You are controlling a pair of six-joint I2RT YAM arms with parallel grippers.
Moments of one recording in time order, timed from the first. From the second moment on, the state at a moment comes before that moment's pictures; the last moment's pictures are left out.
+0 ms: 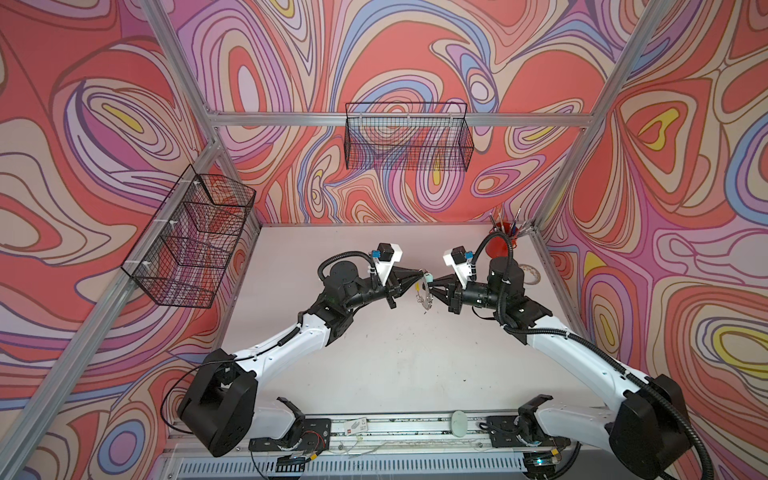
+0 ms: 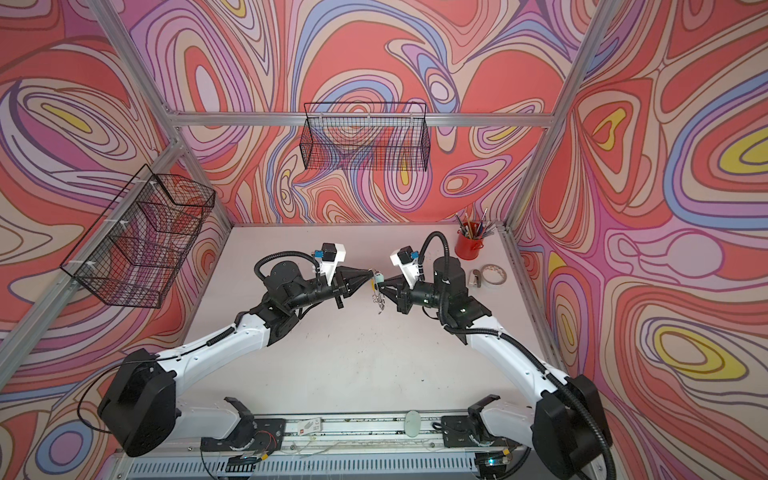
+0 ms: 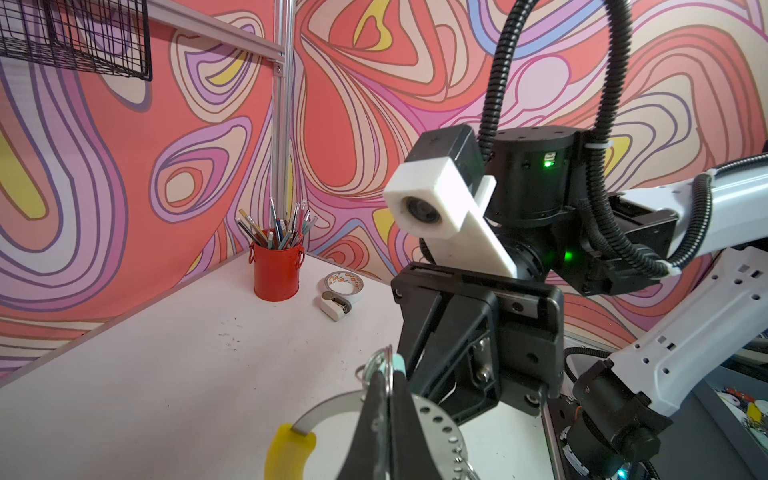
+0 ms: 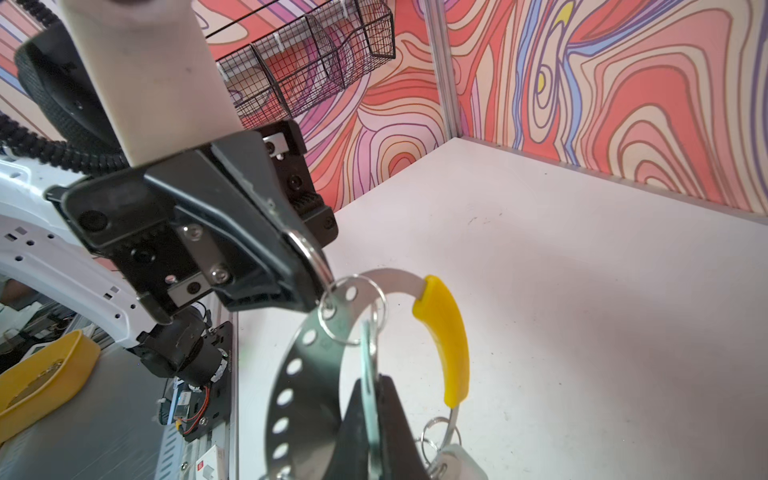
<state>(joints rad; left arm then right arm) -0.61 1.36 0.83 0.59 0.63 -0.24 0.42 1.18 0.81 0.10 -0.75 0.14</state>
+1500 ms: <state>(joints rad) -0.59 1.37 0.80 0.62 0.62 -0.28 0.42 1.11 0.71 0.05 -0.48 0.12</state>
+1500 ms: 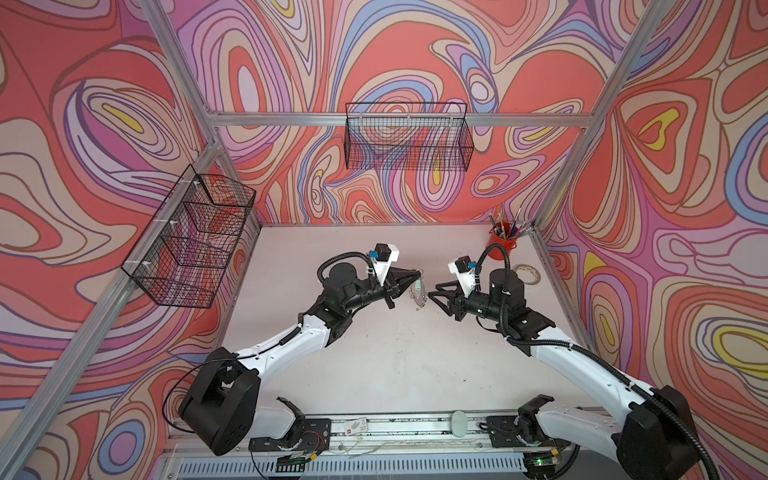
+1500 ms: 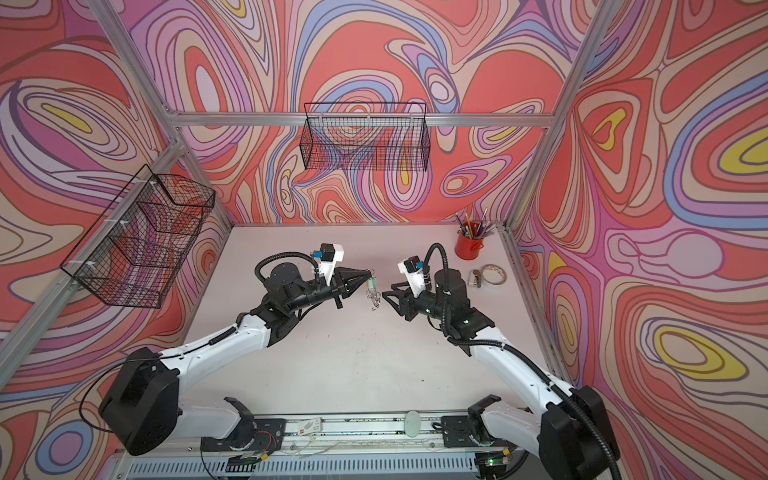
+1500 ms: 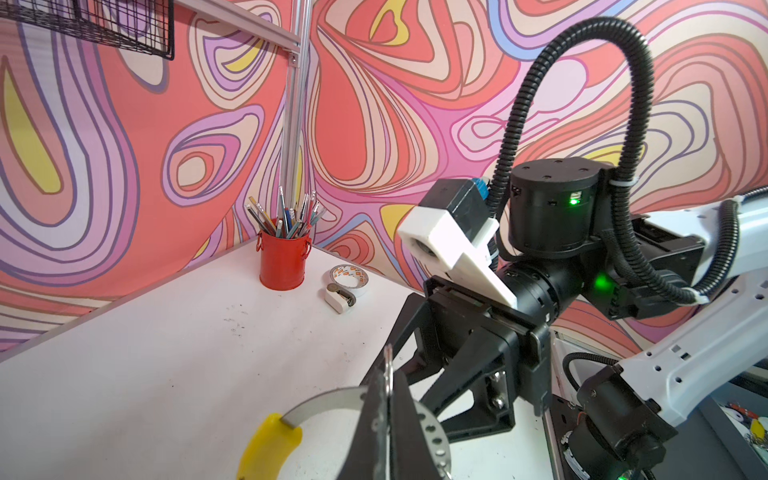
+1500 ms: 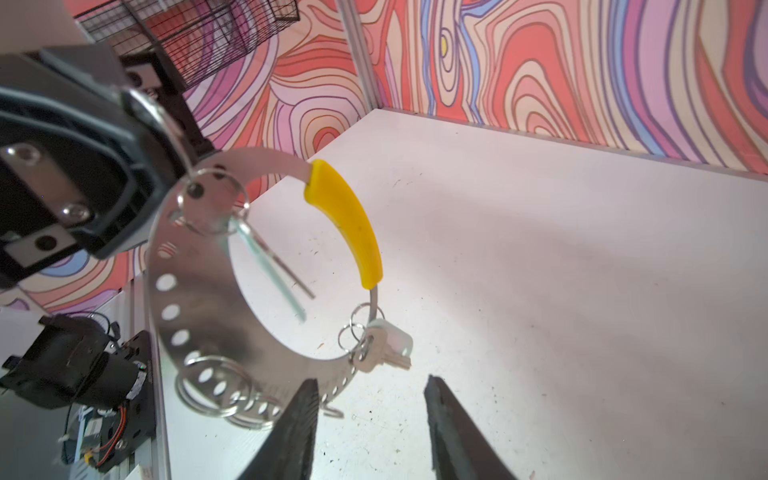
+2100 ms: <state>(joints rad) -0.57 1.36 0.85 0.24 0.60 -0.21 0.42 0.98 0.65 0.05 -0.06 0.17</state>
